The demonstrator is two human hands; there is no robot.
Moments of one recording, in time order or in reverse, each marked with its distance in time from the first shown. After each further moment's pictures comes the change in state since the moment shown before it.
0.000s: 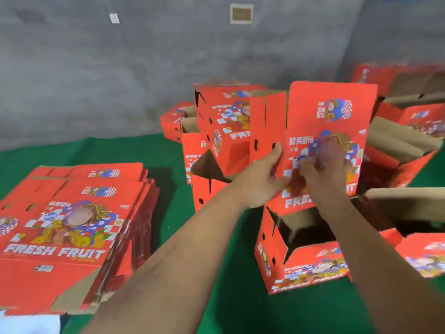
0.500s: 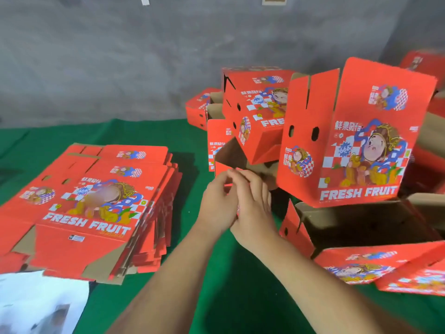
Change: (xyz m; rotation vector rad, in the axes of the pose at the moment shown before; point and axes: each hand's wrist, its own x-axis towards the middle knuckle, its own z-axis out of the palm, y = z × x) left_hand -0.092 -0.084 -0.013 -0.254 0.559 -0.310; right_hand -0.146 -0.020 0.121 -0.248 -0.423 -0.616
